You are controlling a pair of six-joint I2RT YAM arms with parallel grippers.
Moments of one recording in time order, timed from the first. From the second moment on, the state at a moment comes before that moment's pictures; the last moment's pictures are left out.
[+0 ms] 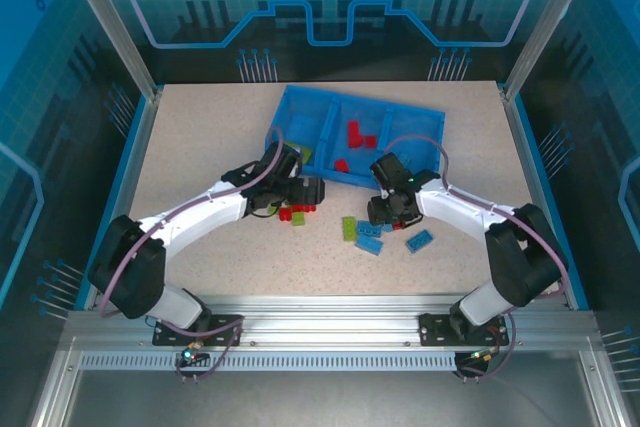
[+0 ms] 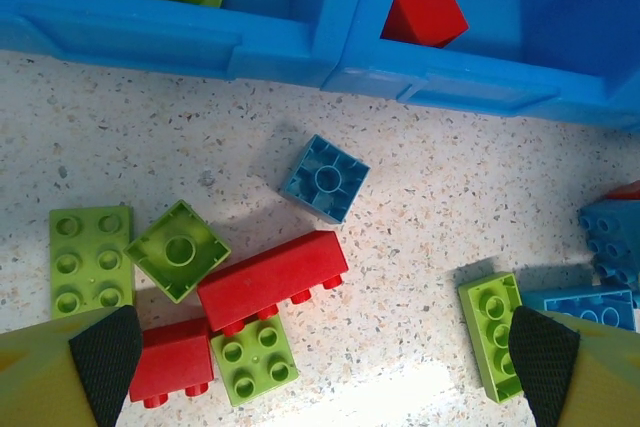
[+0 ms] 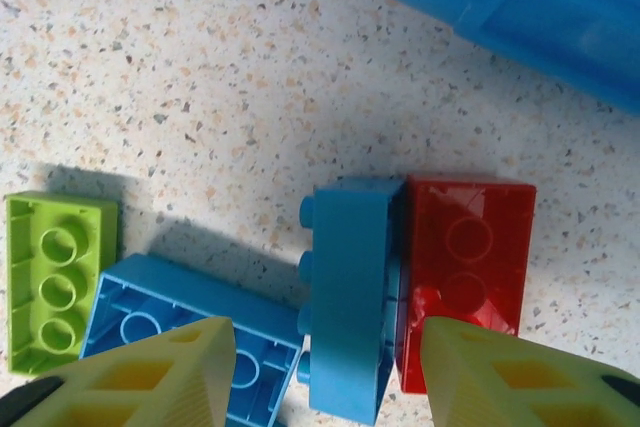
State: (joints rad) left arm -0.57 1.48 1.01 -0.45 -0.02 -0.52; right arm 0.54 1.55 0.96 -0.68 0.07 0.39
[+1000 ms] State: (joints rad) left arm -0.55 1.43 0.95 -0.45 -0.03 -0.54; right arm 0.63 1.77 1.14 -0.84 0.24 0.41
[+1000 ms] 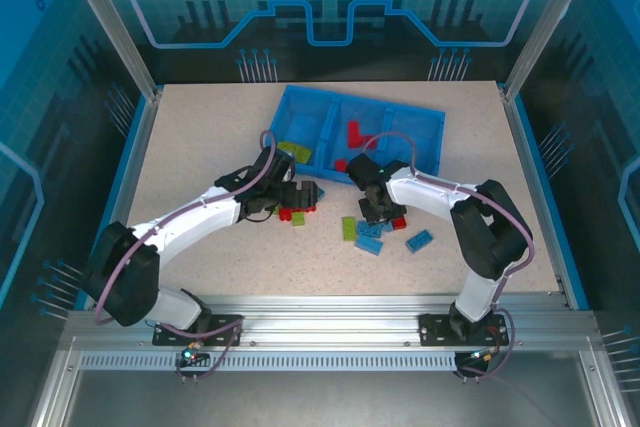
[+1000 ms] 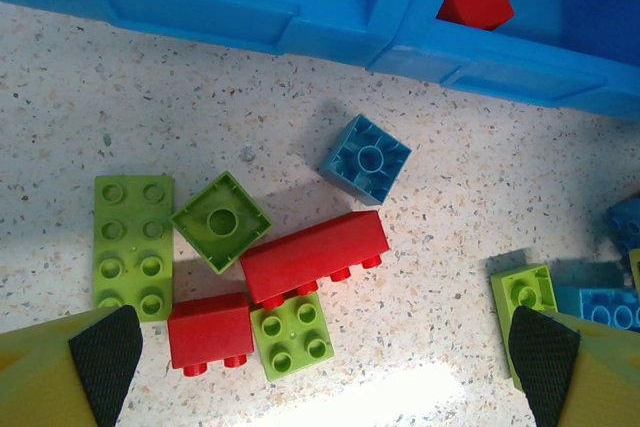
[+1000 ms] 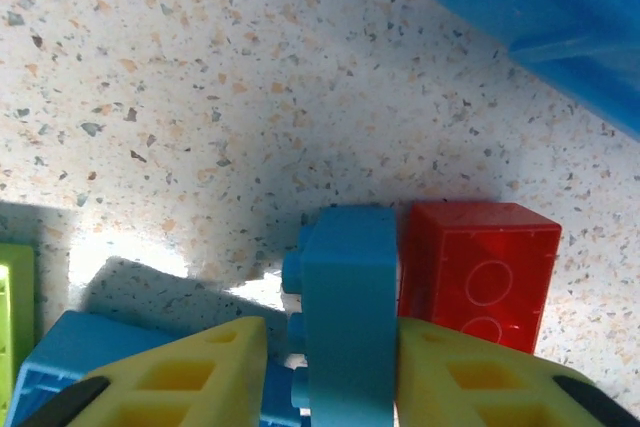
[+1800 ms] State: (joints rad) left arm -0.55 1.42 0.93 -0.44 -0.03 -0.54; right arm 0.47 1.53 1.16 -0.83 -0.02 0.42
